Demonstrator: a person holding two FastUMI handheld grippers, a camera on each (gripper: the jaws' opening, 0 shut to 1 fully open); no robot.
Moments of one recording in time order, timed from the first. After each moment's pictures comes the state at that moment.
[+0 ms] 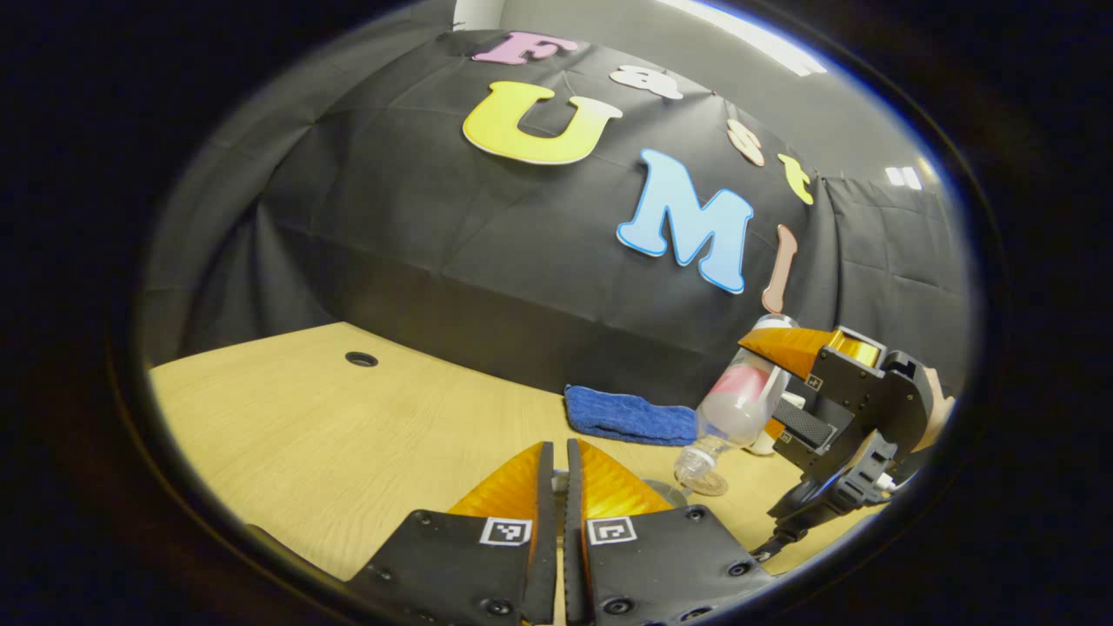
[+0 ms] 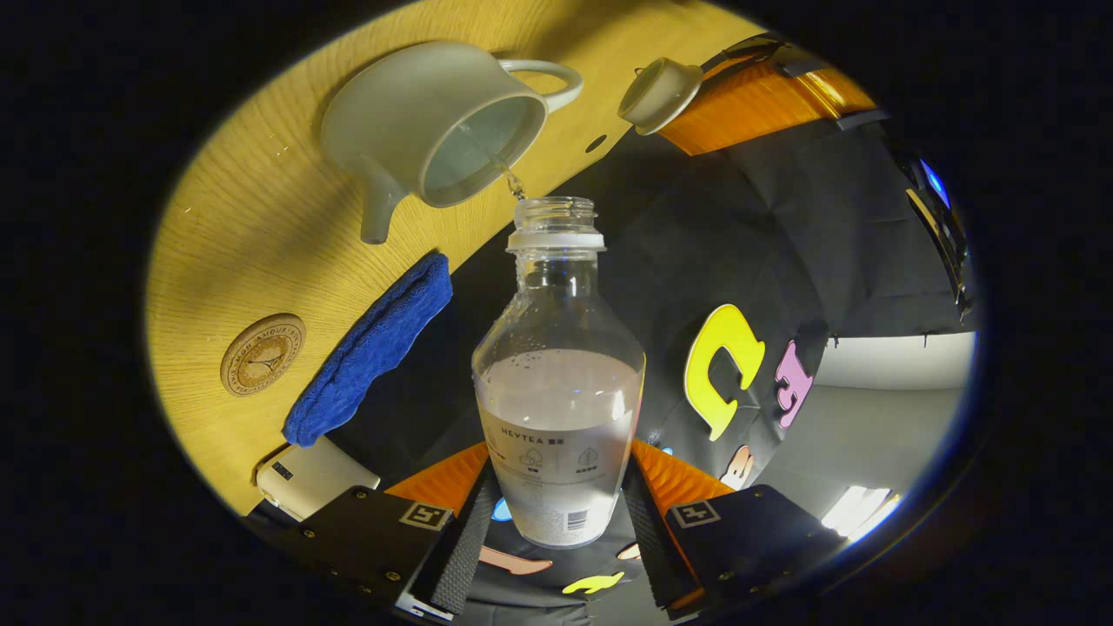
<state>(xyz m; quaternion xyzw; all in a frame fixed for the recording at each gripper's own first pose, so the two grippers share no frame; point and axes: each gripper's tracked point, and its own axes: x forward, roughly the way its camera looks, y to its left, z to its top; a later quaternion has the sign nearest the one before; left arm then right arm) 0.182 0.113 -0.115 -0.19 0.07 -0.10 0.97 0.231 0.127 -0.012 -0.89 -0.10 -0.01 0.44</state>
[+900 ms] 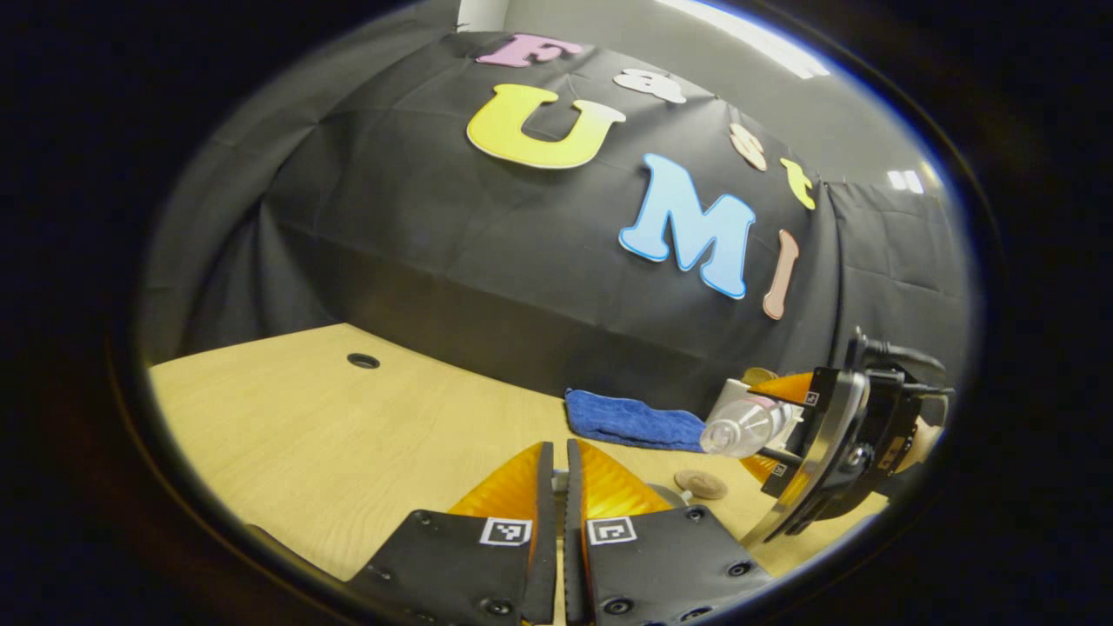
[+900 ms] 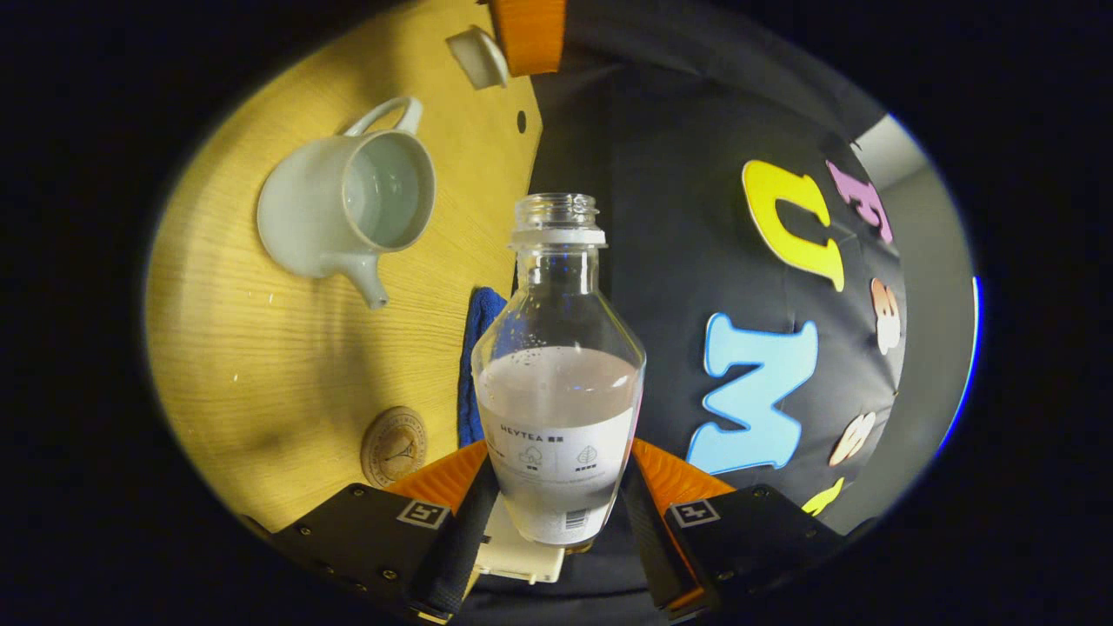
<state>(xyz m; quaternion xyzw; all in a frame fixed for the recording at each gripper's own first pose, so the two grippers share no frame) 0.182 0.117 -0.115 -0.20 0.07 -0.09 0.97 0.235 0.073 -0.082 -0.67 0.09 0.08 0.73</state>
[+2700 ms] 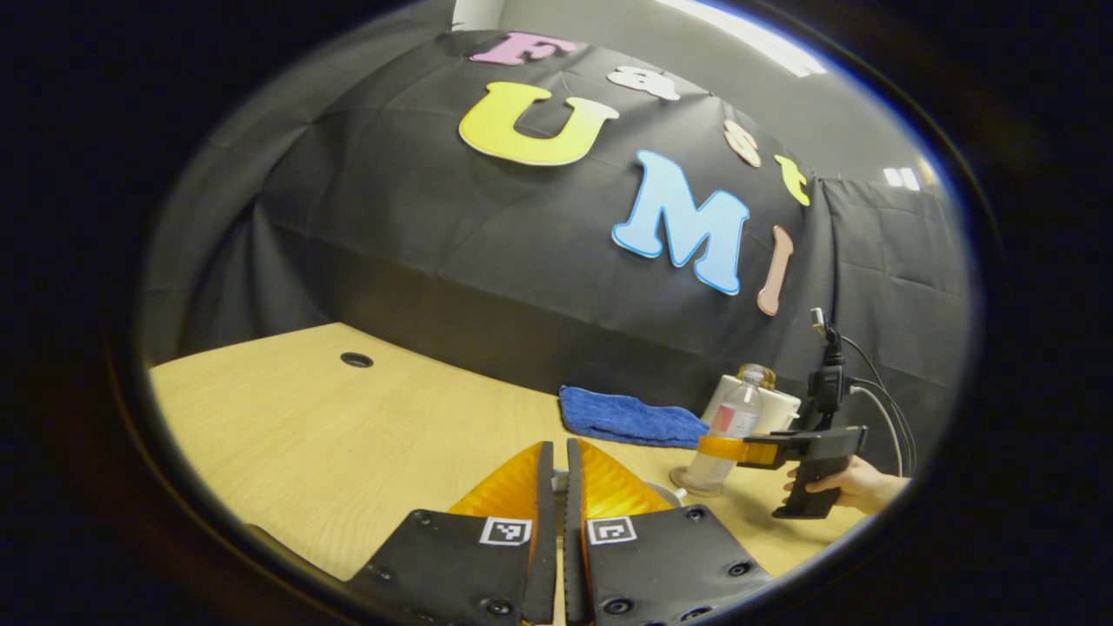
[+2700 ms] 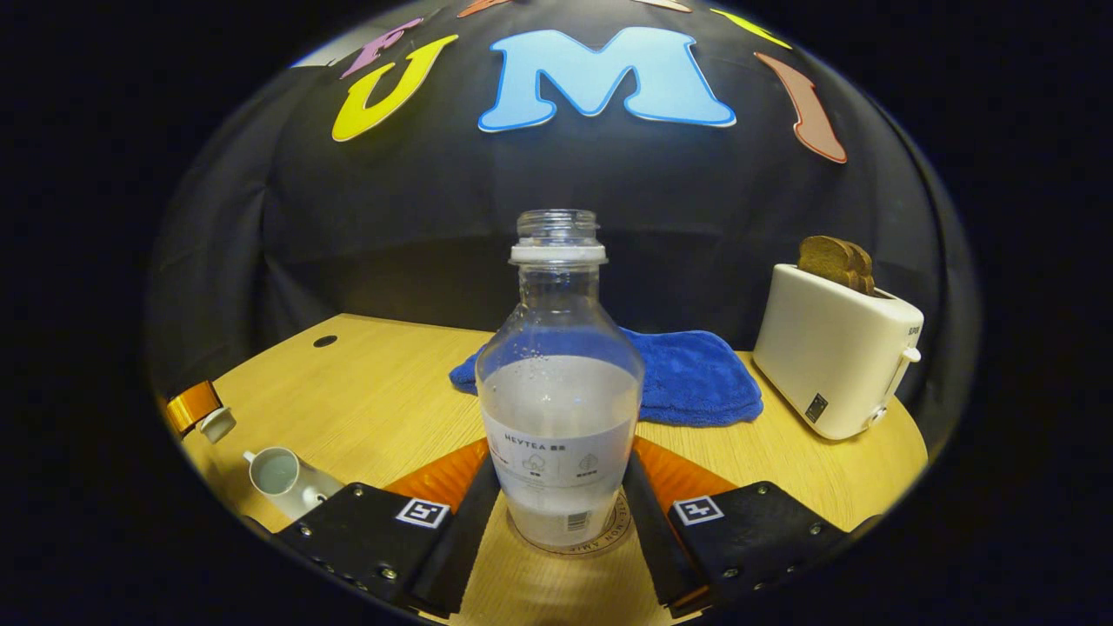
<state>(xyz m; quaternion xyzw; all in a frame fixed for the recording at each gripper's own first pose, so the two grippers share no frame) 0.182 0.111 -0.114 -0.19 0.07 -0.10 0.97 0.268 0.036 -0.155 0.04 0.23 0.09 0.97</state>
